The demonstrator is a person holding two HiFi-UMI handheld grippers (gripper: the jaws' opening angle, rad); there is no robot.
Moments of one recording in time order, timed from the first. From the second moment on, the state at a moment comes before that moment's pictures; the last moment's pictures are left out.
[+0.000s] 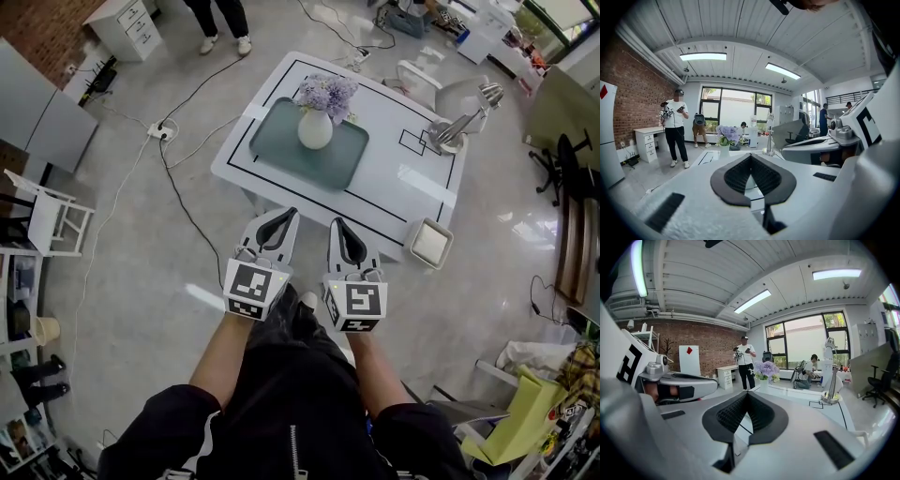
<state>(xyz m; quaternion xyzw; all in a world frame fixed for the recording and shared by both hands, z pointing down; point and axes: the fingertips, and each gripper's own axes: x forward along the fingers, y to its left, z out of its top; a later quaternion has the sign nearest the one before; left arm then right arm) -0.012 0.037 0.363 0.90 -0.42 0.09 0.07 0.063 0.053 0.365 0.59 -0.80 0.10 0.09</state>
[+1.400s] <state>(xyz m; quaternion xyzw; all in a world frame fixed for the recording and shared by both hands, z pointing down) -0.038 0.001 0.384 0.89 -0.43 0.09 0.12 0.092 0.030 0.355 0.61 -0.79 0.11 0.04</state>
